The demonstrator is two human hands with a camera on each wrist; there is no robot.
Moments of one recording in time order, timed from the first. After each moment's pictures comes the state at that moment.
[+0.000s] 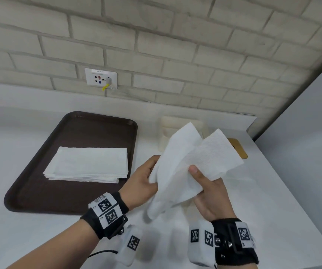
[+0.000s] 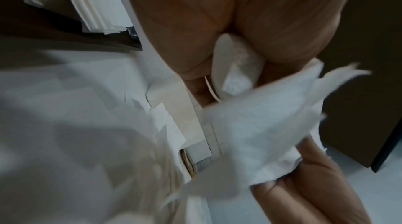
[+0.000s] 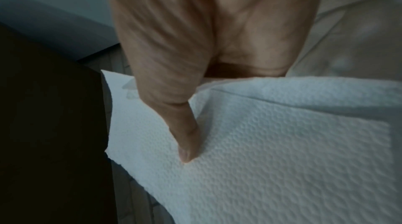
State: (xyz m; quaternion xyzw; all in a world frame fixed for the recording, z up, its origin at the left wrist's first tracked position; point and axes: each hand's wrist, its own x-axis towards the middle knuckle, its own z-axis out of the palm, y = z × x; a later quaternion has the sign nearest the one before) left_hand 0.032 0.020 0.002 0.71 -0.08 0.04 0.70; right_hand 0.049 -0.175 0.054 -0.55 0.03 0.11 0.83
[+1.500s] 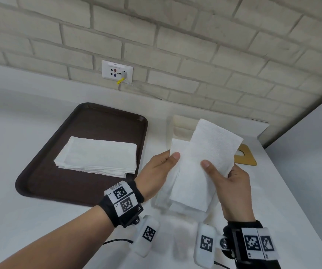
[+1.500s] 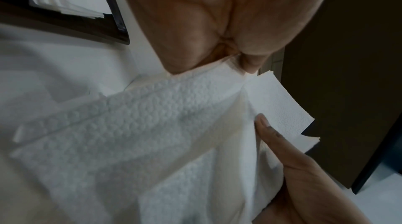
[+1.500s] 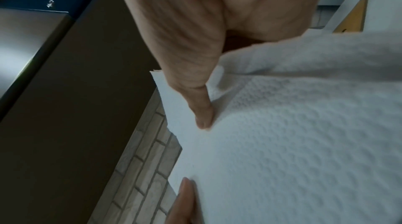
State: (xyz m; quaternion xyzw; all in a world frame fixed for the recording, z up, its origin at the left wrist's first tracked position) left_hand 0.045 0.007 0.019 0.56 -0.02 -0.02 0.83; right_hand 0.059 -0.181 0.076 -0.79 -0.01 -0.05 0.62
